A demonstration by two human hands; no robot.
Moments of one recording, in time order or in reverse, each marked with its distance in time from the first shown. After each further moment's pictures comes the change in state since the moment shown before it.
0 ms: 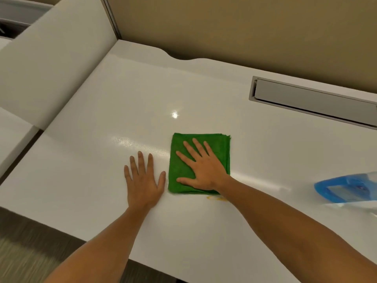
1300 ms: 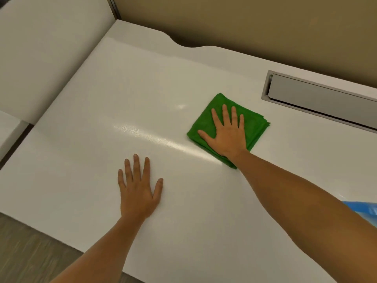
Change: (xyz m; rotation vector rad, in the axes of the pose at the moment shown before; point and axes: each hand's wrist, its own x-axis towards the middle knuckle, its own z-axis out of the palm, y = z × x) left_hand 0.001 0.002 -0.004 0.035 -0.059 -0.011; right_hand 0.067 0.102 -0.025 0.076 0.075 0.492
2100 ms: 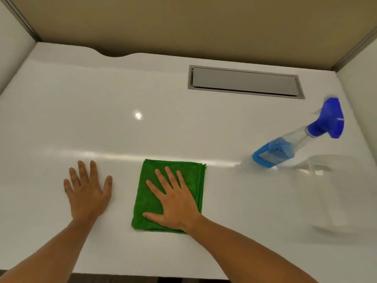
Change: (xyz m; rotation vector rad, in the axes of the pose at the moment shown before) left_hand -0.003 -0.002 -0.001 -0.032 -0.026 0.003; right_hand -0.248 -0.032 0.036 0.079 -0.110 -0.226
